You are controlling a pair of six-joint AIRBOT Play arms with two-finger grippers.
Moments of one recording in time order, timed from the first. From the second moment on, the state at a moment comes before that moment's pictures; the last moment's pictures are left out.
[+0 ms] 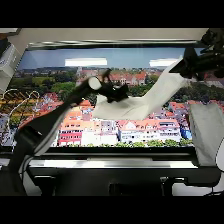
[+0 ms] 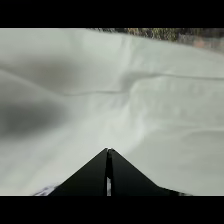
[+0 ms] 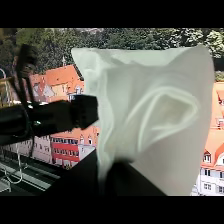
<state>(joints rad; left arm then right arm) -0.52 -1.96 1.93 0.89 -0.98 -1.95 -0.20 -1.55 1.97 -0.82 1.64 1.74</state>
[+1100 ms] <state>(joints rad) 0.09 -1.41 1.93 1.09 -1.31 -1.75 0.43 -1.97 1.97 -0.93 1.15 1.89</state>
